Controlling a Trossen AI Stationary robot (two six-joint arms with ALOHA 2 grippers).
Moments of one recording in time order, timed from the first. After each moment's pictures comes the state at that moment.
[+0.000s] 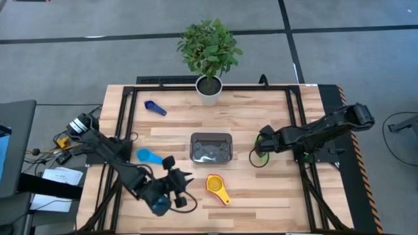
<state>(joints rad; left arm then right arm) -0.72 1.59 1.18 -0.40 -0.92 -0.59 0.12 1.30 0.54 -0.71 0.43 1.05</state>
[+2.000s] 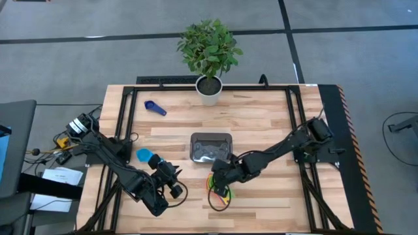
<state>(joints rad) -0.75 1.59 1.11 -0.72 -0.95 -1.21 0.38 1.89 1.33 -0.48 0.21 0.77</state>
